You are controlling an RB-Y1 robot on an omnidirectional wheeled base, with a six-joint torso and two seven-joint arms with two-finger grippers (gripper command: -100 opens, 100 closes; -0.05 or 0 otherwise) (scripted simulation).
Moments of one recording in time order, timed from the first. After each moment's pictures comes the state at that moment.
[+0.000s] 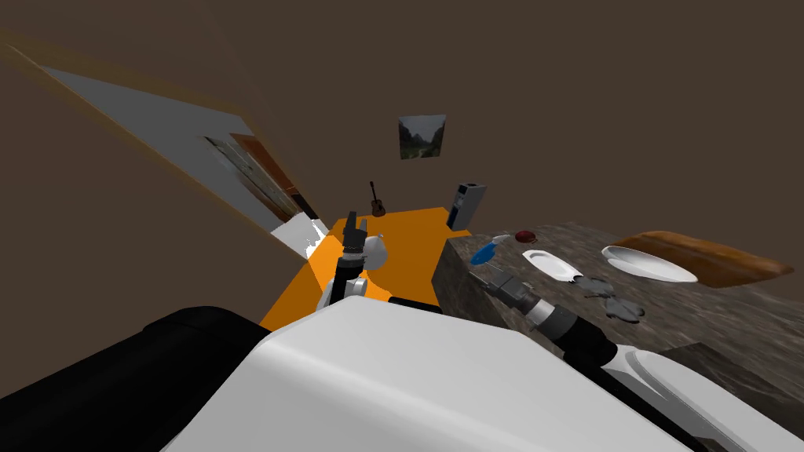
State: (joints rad) left arm 0.50 0.02 -0.03 -2.25 -0.12 -0.48 0.01; right arm 0.75 -0.86 -0.09 -2.21 0.87 -0.44 -0.07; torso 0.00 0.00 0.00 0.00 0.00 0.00
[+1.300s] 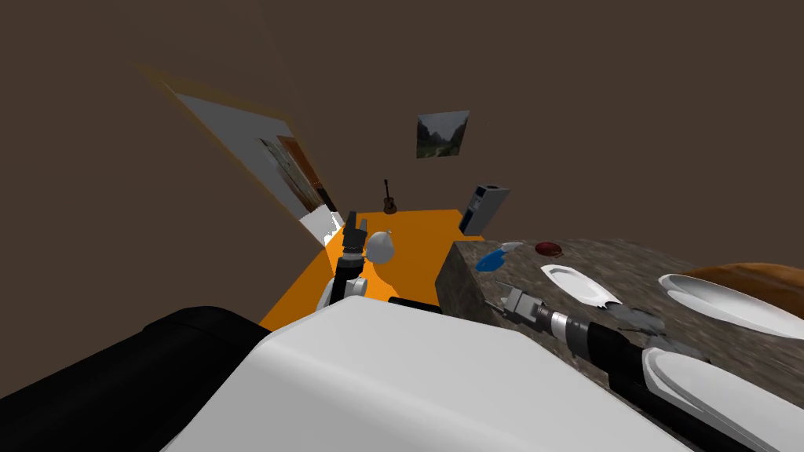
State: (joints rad) left arm 0.50 0.02 -0.03 -2.25 -0.12 -0.48 0.01; right arm 0.84 -1.20 -0.09 -2.10 1.18 -0.42 -0.07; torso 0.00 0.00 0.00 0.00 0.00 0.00
